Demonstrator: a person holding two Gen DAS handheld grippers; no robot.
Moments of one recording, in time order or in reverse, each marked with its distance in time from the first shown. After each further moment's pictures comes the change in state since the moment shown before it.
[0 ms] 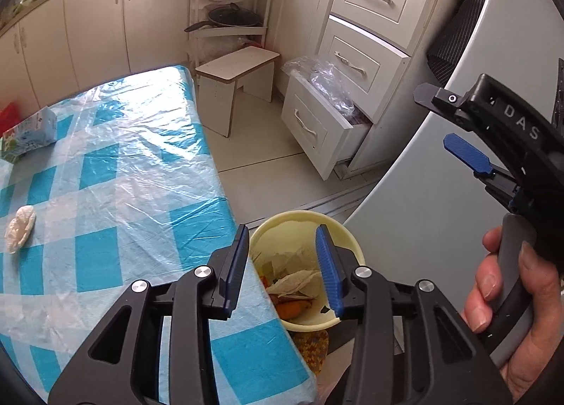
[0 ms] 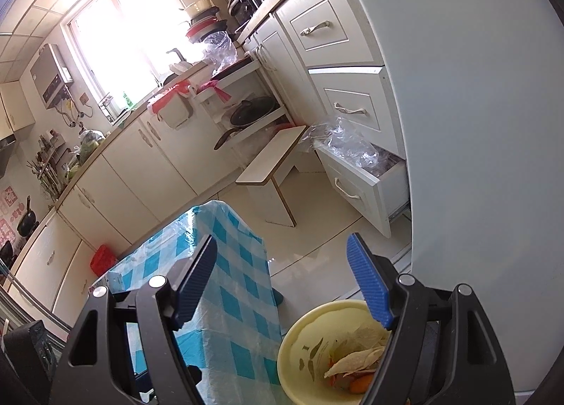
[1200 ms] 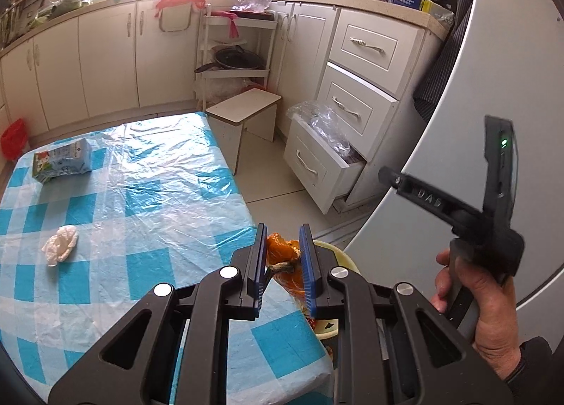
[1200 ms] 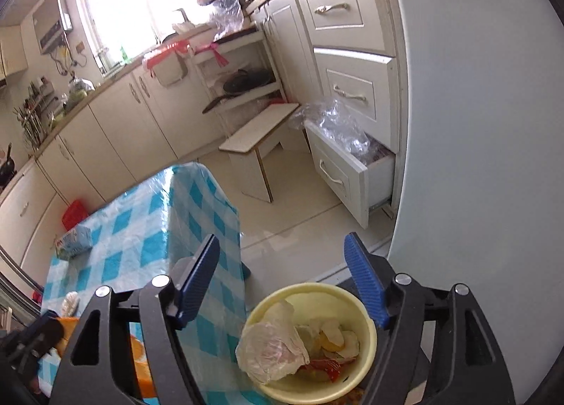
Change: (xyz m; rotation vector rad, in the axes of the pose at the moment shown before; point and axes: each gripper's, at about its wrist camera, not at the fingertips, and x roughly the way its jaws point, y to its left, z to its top) left arm -0.064 0.020 -0.001 0.006 -0.145 -0.022; right arm 0.006 0.006 -0.017 -0.141 0.064 -0.096
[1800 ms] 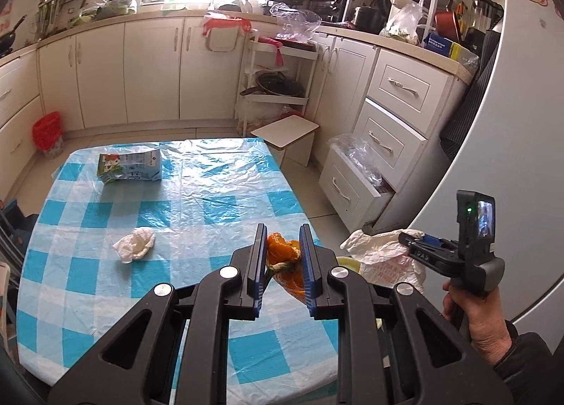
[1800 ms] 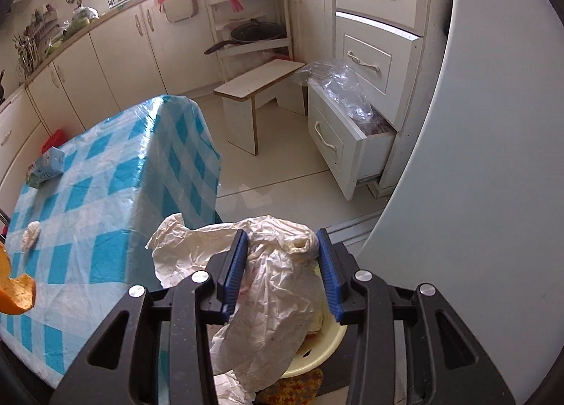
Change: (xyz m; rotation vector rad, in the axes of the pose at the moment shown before) left arm -0.081 0.066 0.000 -0.085 -0.112 0.091; right arm 0.039 0.017 -0.027 -0.221 0.205 -0.114
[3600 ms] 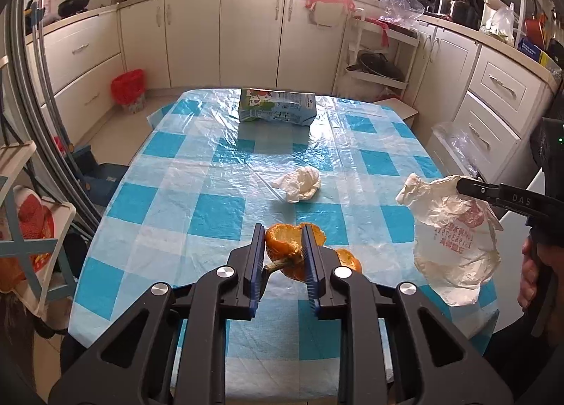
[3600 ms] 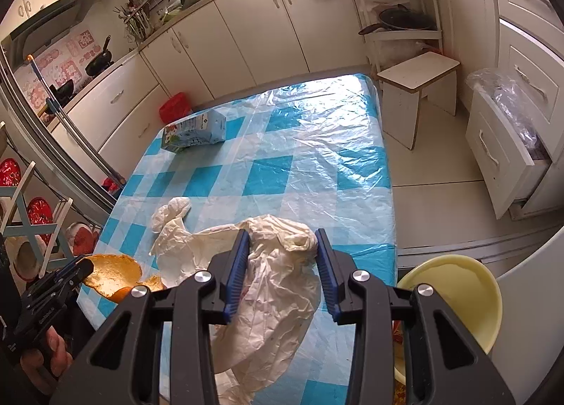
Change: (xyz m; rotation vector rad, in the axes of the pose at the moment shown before) left arm -0.018 0.148 -0.061 -0.145 0.078 0.316; right arm -0.008 0.156 0.011 -0.161 0.075 0.514
